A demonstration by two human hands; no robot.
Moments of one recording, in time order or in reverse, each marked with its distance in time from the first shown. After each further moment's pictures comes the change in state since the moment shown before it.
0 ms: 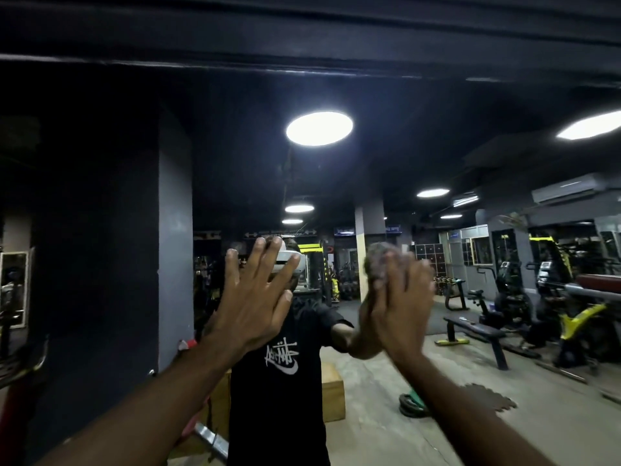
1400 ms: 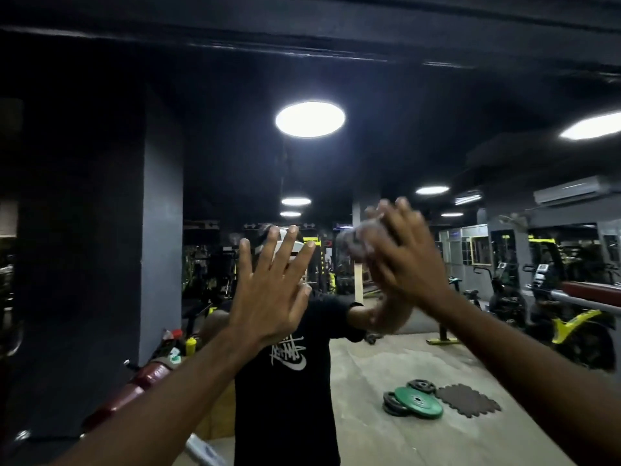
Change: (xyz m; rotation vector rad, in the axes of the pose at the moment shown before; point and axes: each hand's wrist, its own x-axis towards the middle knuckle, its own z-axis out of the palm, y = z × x) left_hand 0.085 0.139 0.019 -0.094 0.040 -0.049; right_hand 0.150 0.122 -0.050 -0.163 -0.056 -0.745
